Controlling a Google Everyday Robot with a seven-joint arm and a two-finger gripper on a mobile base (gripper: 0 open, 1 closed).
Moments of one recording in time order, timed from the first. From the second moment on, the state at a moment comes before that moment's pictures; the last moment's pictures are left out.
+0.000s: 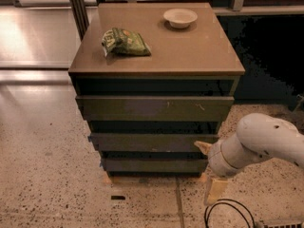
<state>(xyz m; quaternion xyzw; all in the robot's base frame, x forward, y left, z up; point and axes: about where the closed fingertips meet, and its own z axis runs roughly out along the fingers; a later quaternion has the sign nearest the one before) 0.431 -0.157 0.619 -0.70 0.68 0.10 0.19</state>
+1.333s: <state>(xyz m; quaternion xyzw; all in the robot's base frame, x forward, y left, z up) 0.475 -0.115 0.571 -0.72 0.65 0.07 0.24</state>
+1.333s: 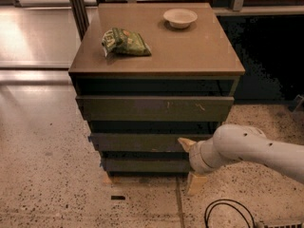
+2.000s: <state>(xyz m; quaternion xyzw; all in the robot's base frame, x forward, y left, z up) 0.505 -0.110 0.519 -0.72 0.65 0.06 0.24</state>
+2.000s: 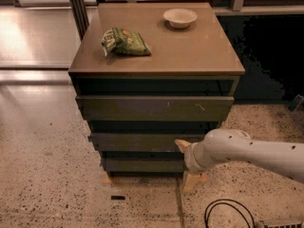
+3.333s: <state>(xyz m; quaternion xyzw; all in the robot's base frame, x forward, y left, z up) 0.562 -0.113 0.459 -0.71 0.66 0.07 0.23</state>
